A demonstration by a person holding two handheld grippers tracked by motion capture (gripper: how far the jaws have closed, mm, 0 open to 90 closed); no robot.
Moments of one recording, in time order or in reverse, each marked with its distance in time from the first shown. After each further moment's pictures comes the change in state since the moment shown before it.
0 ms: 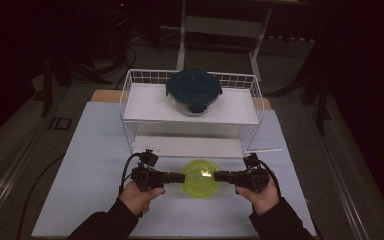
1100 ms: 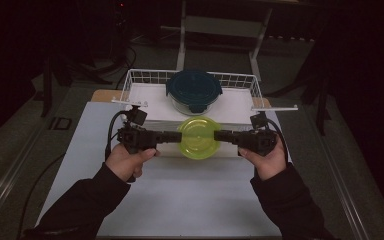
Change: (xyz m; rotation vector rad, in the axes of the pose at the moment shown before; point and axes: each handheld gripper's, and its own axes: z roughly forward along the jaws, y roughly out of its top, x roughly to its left) left arm -0.059 0.087 -0.071 -0.150 -0.002 0.124; right arm 0.052 0.094 -0.042 -0.158 0.007 -0.120
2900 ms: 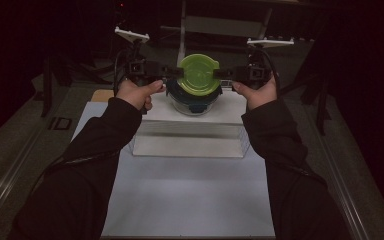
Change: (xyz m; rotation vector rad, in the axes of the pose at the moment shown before) left arm 0.029 0.127 0.010 -0.114 0.082 -0.084; right arm -0.021 0.132 0.025 -0.074 -0.143 0.053
